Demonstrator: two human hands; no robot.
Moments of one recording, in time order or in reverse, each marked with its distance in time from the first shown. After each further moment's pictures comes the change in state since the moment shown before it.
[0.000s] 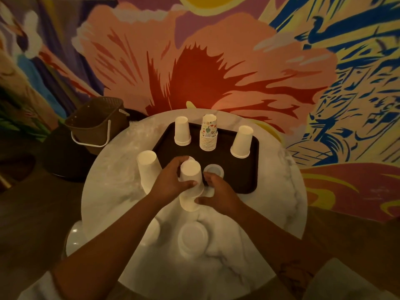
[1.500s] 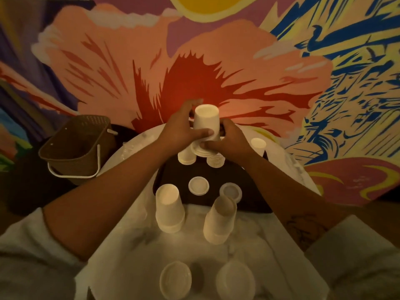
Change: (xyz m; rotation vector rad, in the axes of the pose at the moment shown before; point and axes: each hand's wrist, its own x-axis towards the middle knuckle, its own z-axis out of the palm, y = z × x) left_hand 0.160 0.050 -0.109 0.037 -0.071 0.322; right_hand 0.125 -0.138 -0.048 0.021 0.382 -0.104
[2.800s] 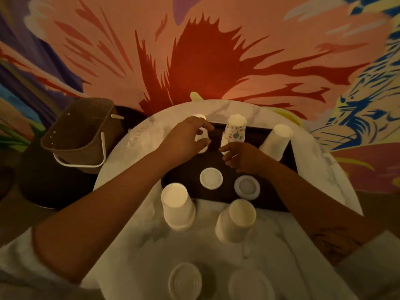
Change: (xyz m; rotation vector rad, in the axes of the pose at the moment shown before) left_hand 0.001 -0.054 0.018 0.273 -0.191 -0.133; right_hand 0.028 0.082 0.018 -0.042 -0.426 0.394
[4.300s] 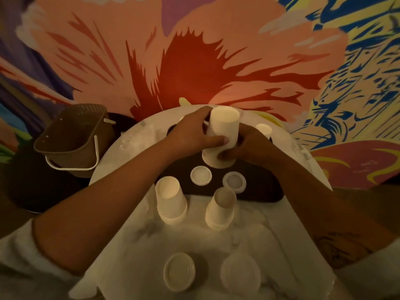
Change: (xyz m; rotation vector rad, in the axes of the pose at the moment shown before) left_hand -0.022 0.053 -0.011 -0.167 -0.037 0.163; right_hand -0.081 -0.031 -0.015 0.048 0.203 -0.332
